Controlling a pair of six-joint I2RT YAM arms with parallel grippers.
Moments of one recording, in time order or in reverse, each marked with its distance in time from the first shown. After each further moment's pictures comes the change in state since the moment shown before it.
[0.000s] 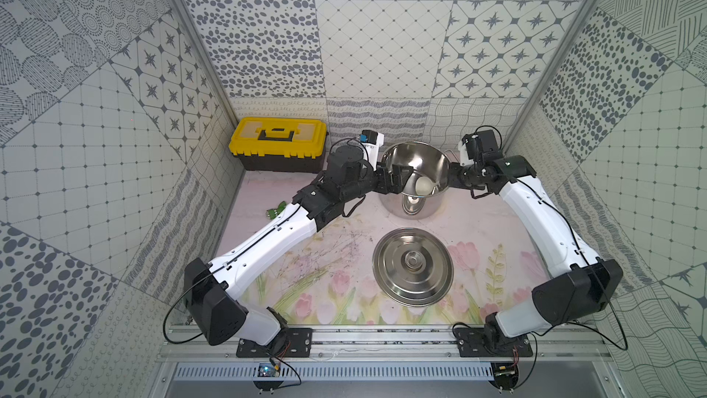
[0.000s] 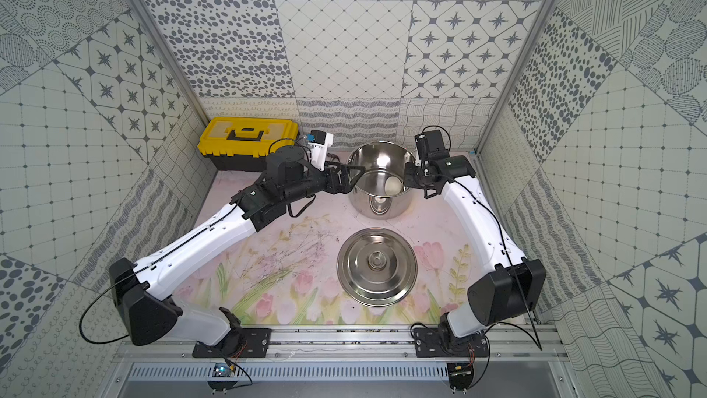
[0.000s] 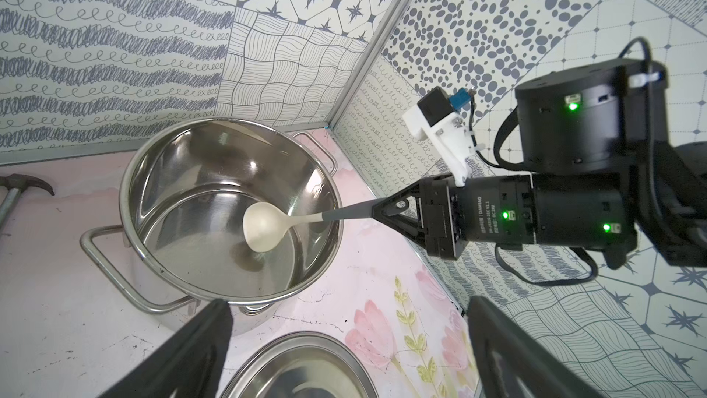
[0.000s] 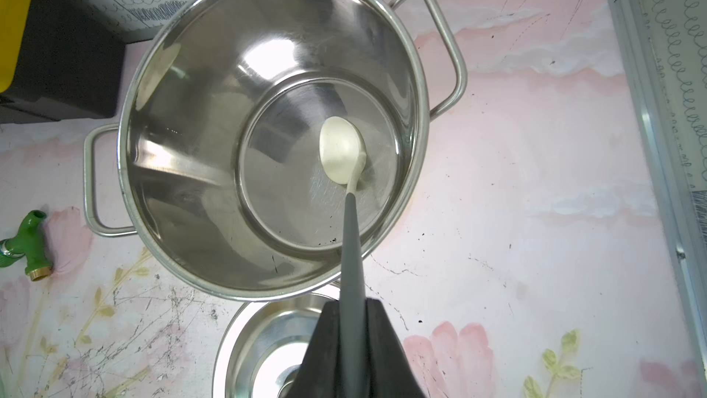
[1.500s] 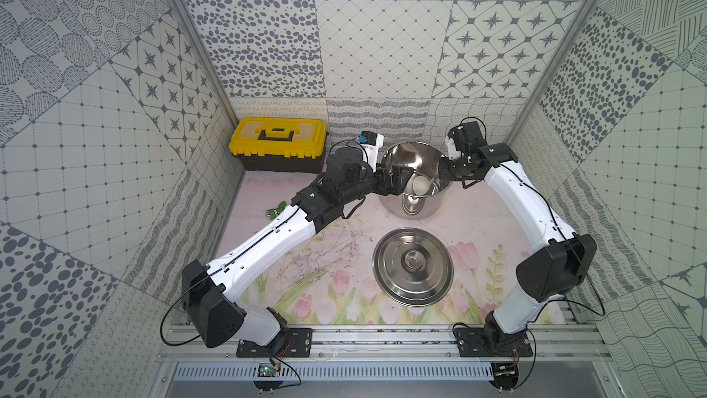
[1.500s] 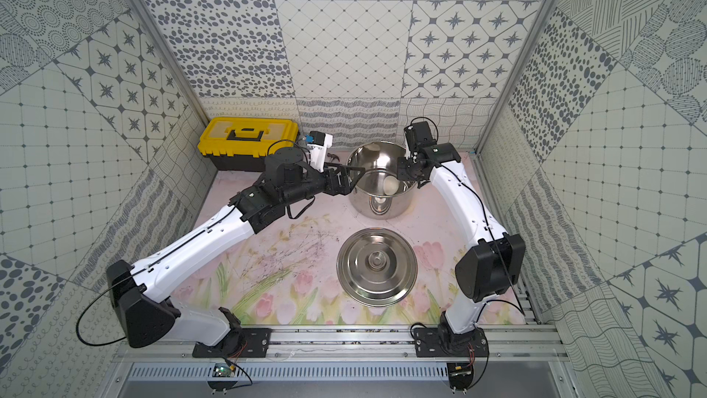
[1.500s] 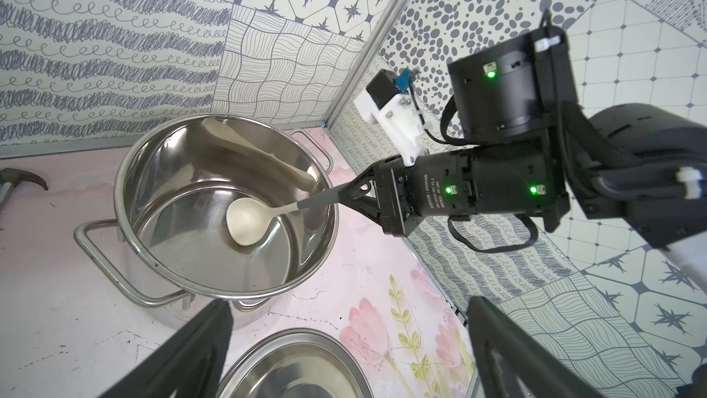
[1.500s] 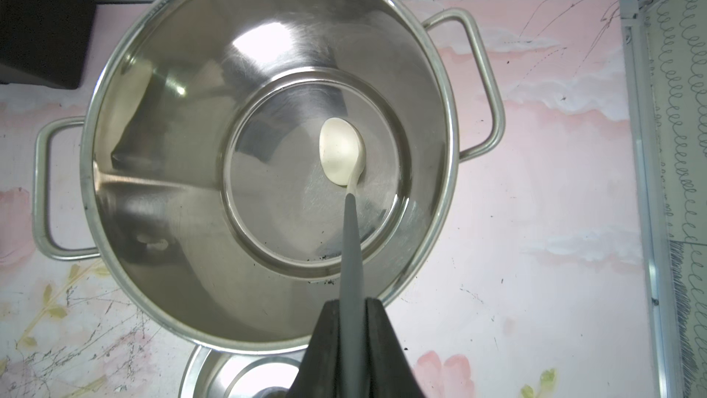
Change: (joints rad) left arm -0.008 -0.013 -0.012 0.000 -0.004 -0.015; right arm 0.010 0.153 0.146 -0.043 0.036 -0.110
